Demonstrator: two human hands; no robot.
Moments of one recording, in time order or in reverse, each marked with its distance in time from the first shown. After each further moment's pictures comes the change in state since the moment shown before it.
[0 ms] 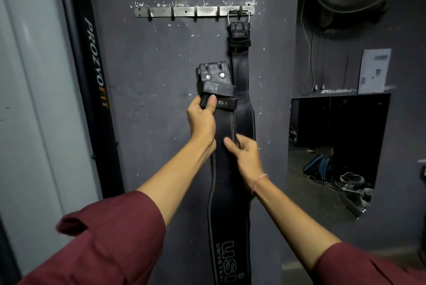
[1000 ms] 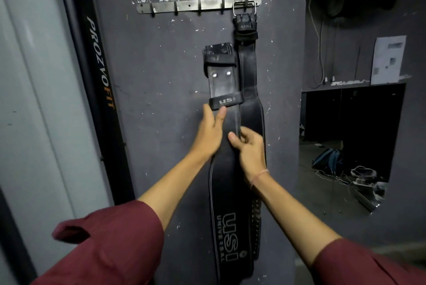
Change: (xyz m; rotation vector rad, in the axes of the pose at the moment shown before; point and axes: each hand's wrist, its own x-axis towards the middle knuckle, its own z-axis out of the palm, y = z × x) left_hand -0.003 -0.018 -0.038 0.574 -0.344 0.091; right_hand 0.015 0.008 0.019 -0.051 0.174 0.031
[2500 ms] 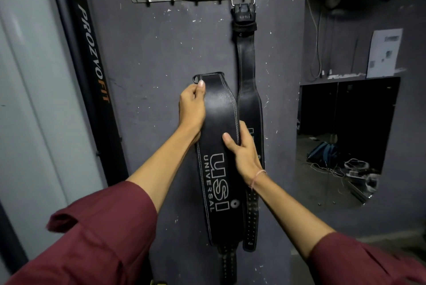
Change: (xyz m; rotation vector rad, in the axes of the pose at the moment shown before) left_hand 0.039 0.005 -0.023 -0.051 0.288 0.033; right_hand -0.025 -0.009 0.003 -0.149 -0.155 -0.062
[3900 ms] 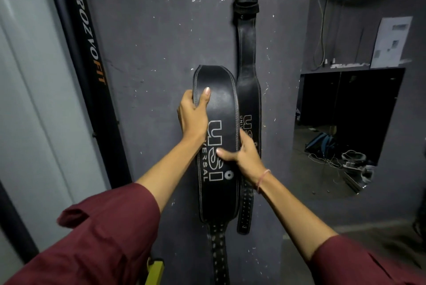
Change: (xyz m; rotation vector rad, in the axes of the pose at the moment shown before) left_hand -0.050 -0.024 0.006 0.010 0.131 0.013; right_hand -0.019 0.039 -0.023 0.171 -0.162 0.195
